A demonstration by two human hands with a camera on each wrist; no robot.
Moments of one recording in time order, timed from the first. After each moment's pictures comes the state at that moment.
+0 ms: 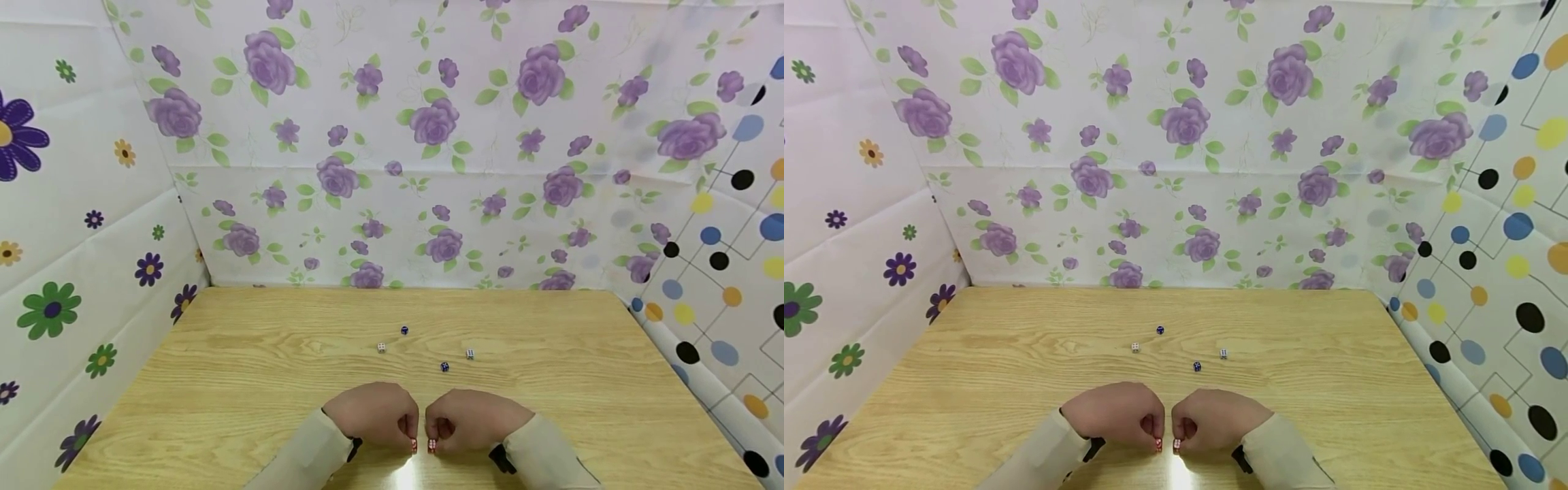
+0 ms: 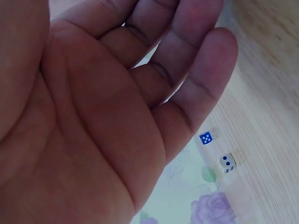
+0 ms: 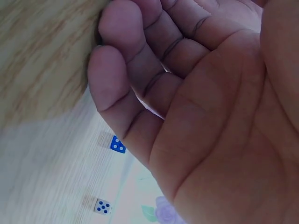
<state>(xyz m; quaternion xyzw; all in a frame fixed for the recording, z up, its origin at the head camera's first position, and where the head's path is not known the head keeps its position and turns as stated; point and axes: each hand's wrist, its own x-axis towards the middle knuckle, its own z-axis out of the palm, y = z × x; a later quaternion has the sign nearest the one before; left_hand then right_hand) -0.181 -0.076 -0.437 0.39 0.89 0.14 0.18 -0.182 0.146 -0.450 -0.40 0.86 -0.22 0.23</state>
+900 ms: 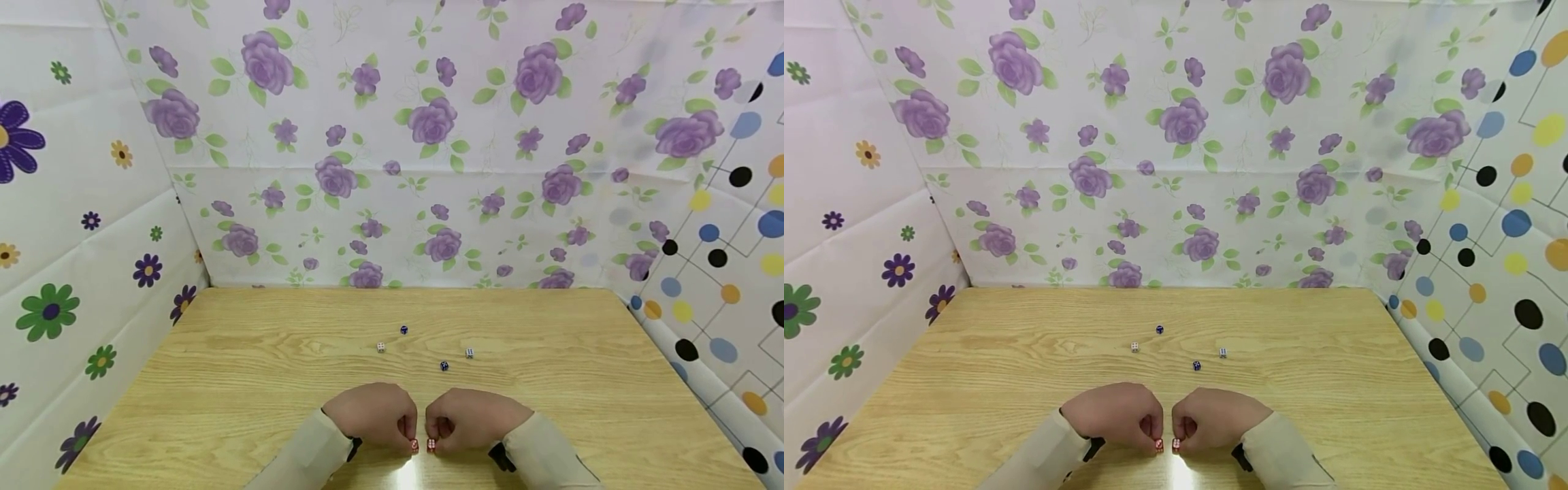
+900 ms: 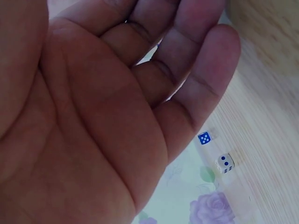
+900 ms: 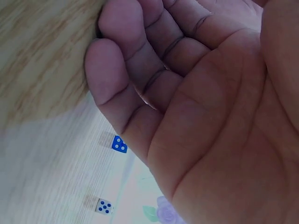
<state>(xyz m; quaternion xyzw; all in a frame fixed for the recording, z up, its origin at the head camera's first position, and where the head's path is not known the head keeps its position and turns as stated) -0.179 -0.074 -0.437 0.38 0.89 0.14 0.19 -0.184 0.147 -0.453 -0.40 0.85 -0.23 0.24</state>
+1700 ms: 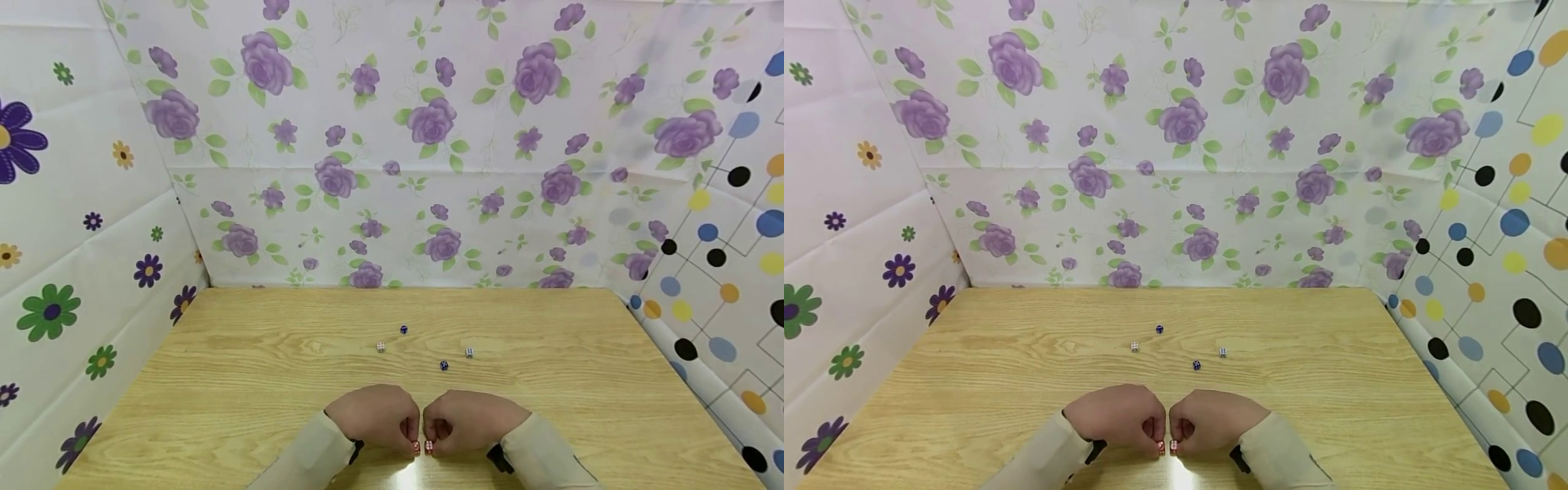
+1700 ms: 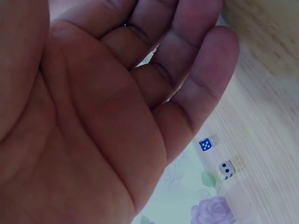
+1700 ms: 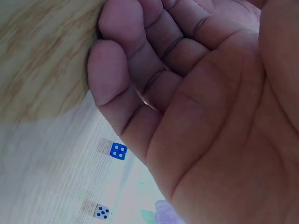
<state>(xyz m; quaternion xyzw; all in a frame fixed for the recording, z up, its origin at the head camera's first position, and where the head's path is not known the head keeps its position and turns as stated) -0.176 -0.070 -0.438 0.39 0.89 0.14 0.20 -0.181 0.145 -0.454 -0.39 0.86 -0.23 0.24</state>
